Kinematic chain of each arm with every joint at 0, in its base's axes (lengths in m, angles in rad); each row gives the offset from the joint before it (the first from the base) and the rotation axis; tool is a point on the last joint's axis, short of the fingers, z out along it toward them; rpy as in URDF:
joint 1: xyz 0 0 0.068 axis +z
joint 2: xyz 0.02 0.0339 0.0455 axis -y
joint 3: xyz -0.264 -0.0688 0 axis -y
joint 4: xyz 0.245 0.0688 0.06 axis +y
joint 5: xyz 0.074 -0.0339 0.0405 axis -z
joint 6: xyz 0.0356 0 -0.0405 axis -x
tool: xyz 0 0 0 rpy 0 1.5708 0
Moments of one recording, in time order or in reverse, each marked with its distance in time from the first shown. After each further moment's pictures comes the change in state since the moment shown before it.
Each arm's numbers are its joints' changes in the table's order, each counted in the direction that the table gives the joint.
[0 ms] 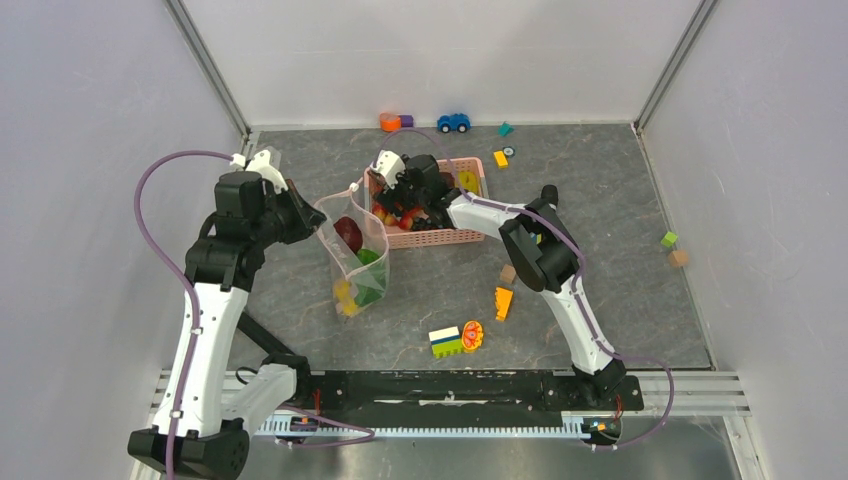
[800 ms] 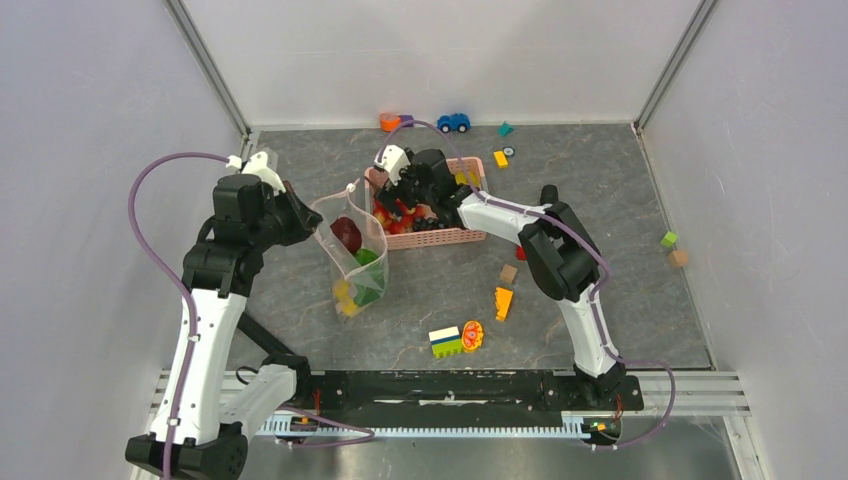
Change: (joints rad) left arm -0.017 0.023 0.005 0.014 -0.058 0.000; right arm -0.003 0.184 -0.129 0.000 -0.080 -0.041
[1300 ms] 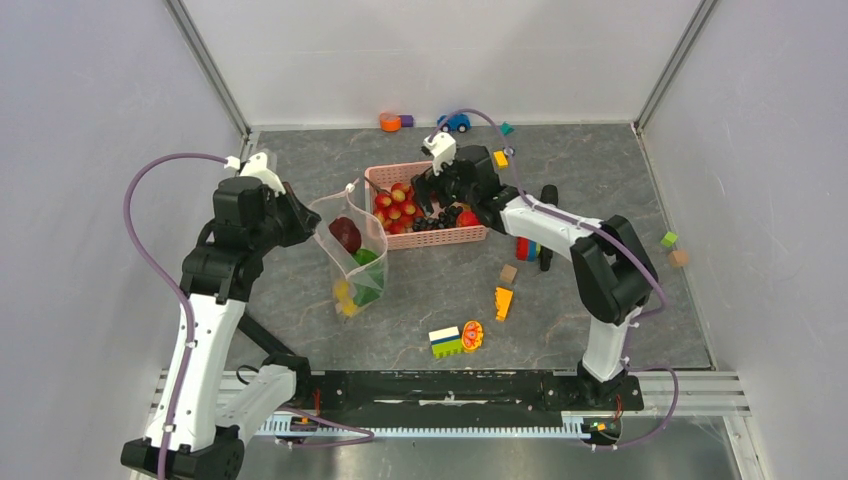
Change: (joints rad) left arm -0.035 0.021 0.004 0.002 -0.061 0.000; right arm -0.094 0.317 -0.294 0.033 0.020 -0.264
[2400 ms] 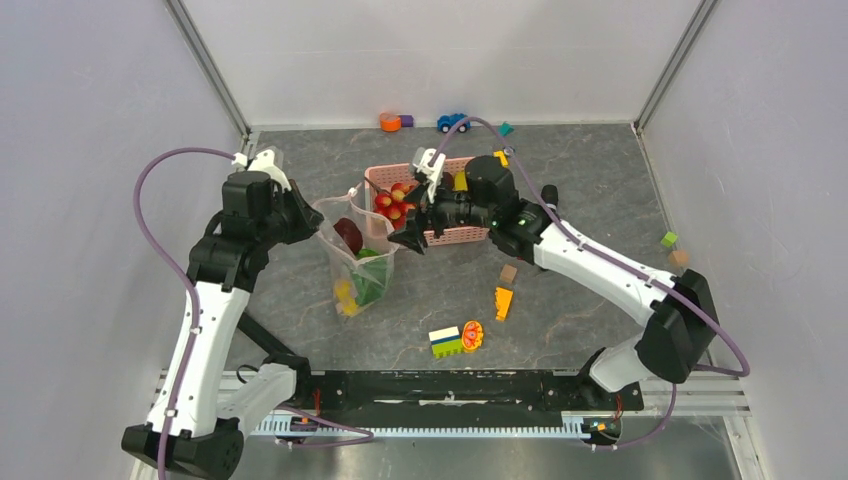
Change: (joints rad) left arm -0.011 -0.040 0.004 0.000 -0.019 0.000; right arm 0.193 0.359 -0.071 0.124 -0.340 0.006
